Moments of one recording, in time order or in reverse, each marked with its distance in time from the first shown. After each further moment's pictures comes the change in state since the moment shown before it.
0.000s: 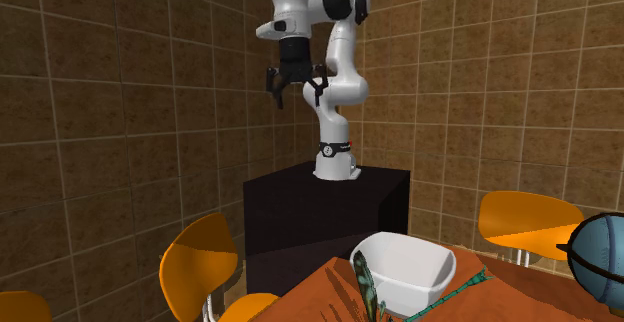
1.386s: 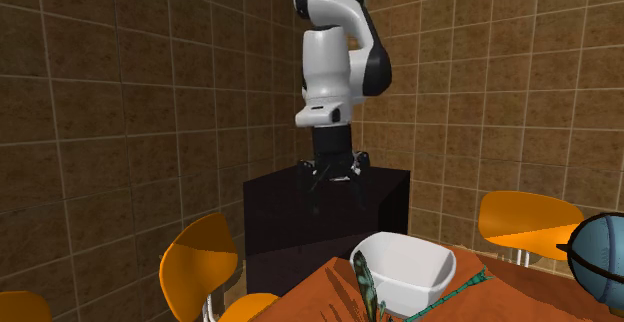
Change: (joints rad) arm 0.143 0.755 0.109 0.311 -0.050 0.490 -0.196
